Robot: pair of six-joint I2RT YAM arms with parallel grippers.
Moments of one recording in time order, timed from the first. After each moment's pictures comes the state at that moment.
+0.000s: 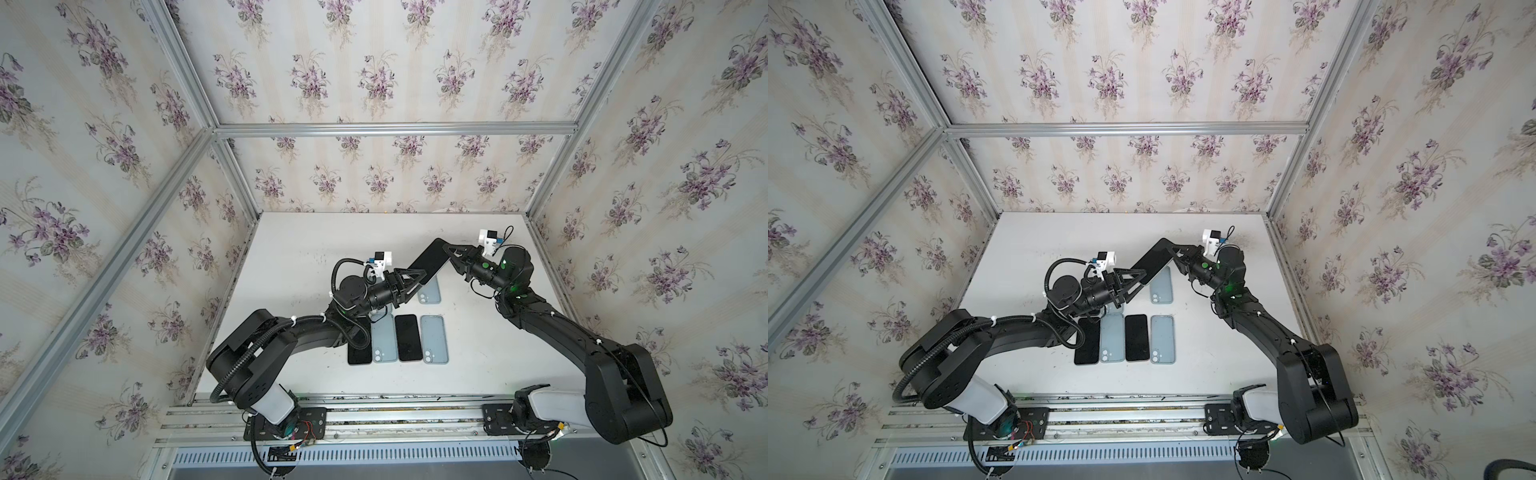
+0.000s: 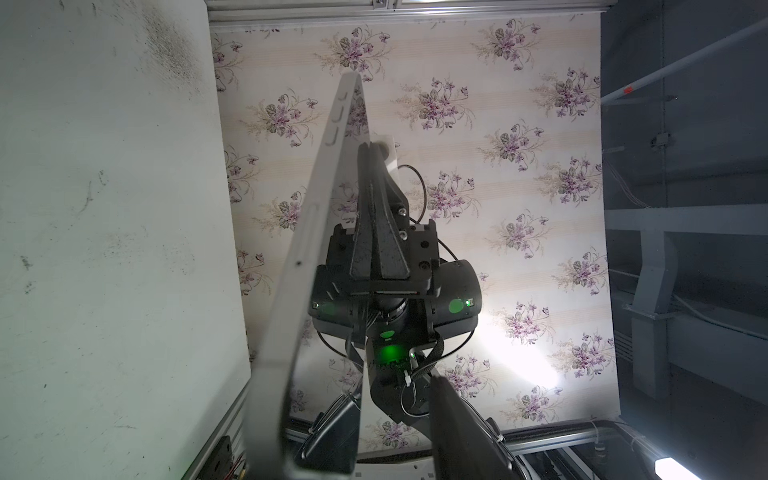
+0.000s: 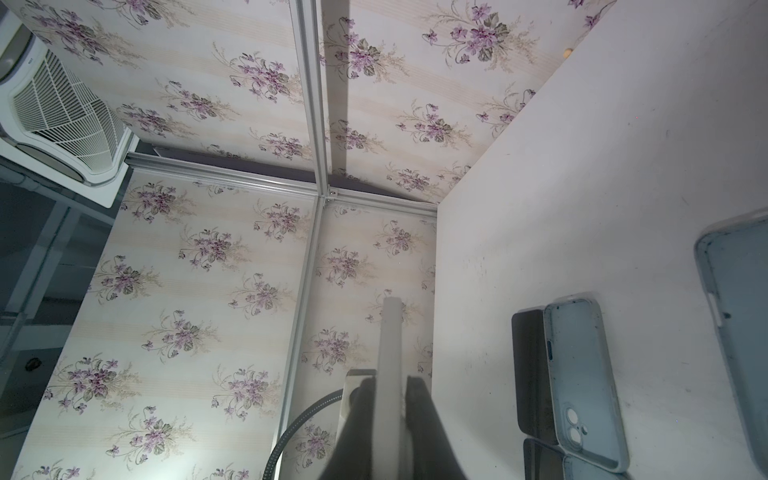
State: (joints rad) left arm -0.70 1.59 0.67 1.09 0.47 -1.57; right arm 0.23 1.31 0.69 0.55 -0.59 1.33
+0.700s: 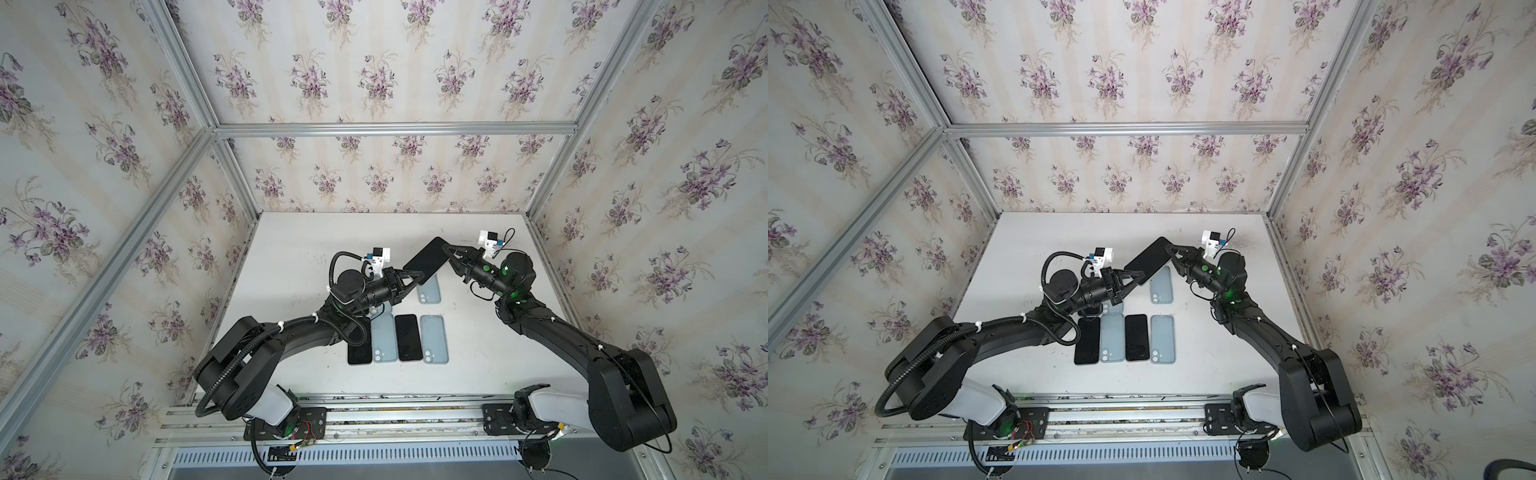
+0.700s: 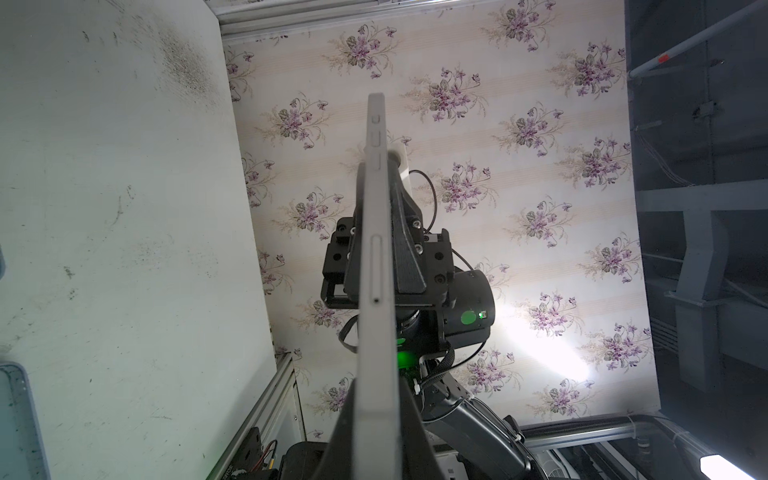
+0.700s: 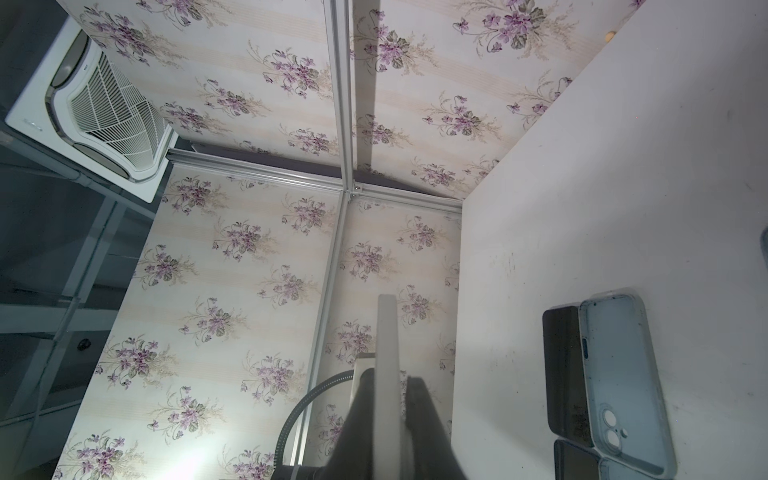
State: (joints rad) left arm -0.67 1.51 0.69 0.92 0.50 -1.45; right arm 0.24 1.27 0.64 0.64 -0.59 1.39
